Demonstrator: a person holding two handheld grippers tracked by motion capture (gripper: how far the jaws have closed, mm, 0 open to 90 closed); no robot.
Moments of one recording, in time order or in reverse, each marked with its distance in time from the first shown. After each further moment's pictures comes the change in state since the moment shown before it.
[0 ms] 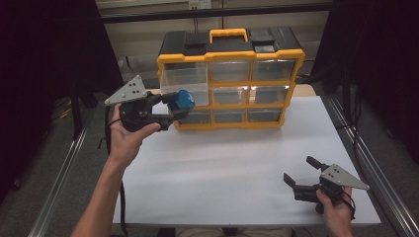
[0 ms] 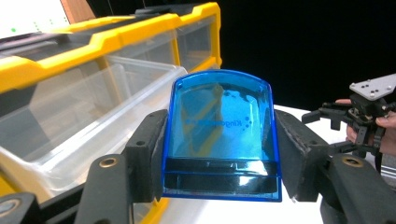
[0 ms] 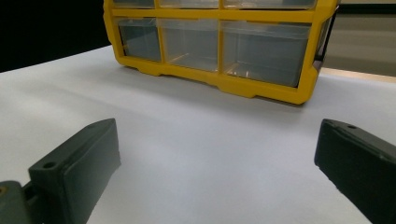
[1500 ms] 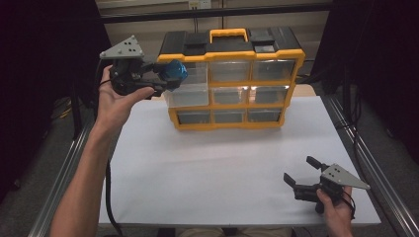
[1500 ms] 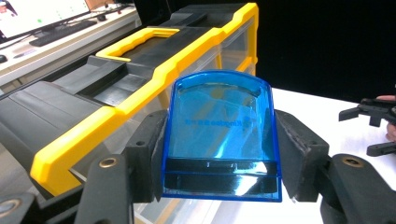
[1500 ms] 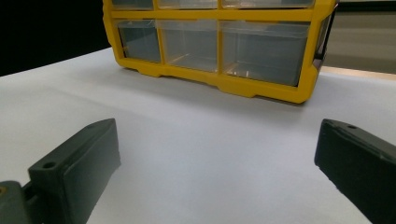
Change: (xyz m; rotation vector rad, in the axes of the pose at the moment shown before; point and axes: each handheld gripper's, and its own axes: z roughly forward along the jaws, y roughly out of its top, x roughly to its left) left arm 0.041 0.062 0.002 0.138 0.061 0.046; right arm -0.001 0.000 0.001 -0.005 0.000 0.019
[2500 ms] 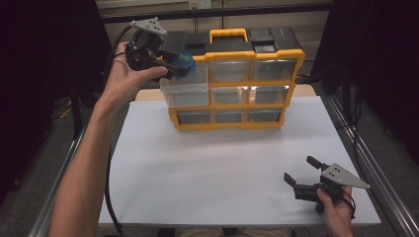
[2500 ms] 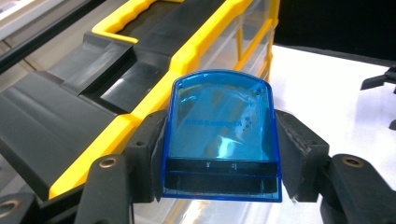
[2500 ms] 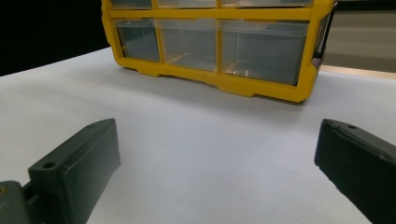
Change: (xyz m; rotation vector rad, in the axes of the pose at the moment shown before) left arm 0.027 0.037 0.037 0.233 -0.018 0.019; right arm -0.002 0.000 0.000 0.004 -0.003 0.001
